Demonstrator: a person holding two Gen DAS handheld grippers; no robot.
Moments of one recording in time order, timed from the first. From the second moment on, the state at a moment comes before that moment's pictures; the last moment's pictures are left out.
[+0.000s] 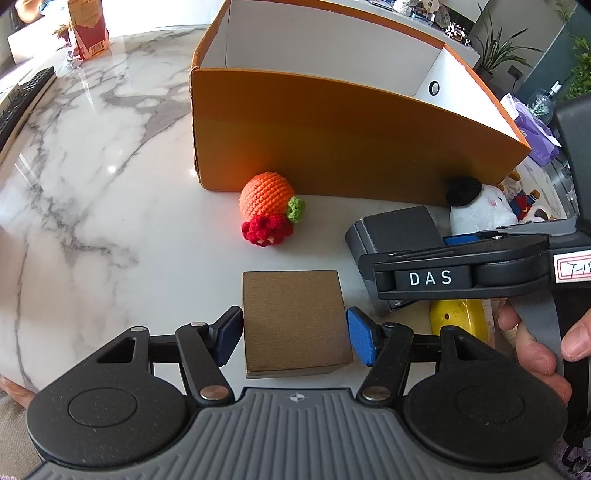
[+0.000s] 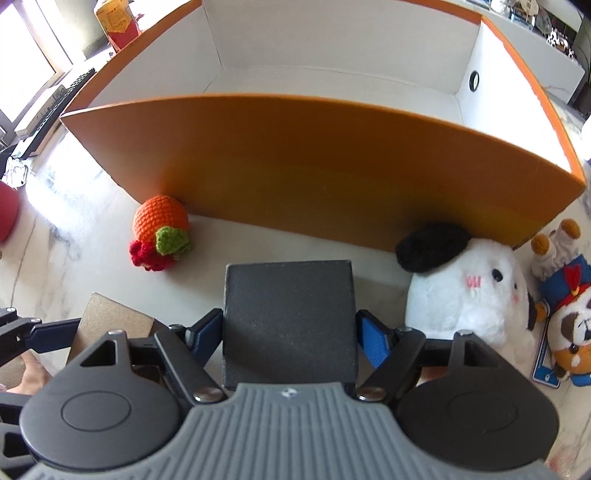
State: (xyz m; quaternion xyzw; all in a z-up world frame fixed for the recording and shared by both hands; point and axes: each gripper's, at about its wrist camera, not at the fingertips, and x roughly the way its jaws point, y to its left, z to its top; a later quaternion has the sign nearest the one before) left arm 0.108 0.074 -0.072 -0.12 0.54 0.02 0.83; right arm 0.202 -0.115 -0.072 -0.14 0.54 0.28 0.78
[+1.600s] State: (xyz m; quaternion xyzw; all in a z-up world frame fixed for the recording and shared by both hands) left arm 0.189 0.097 0.046 -0.08 0.44 -0.04 0.89; right arm 0.261 -0.106 0.078 -0.05 0.44 0.33 0.83
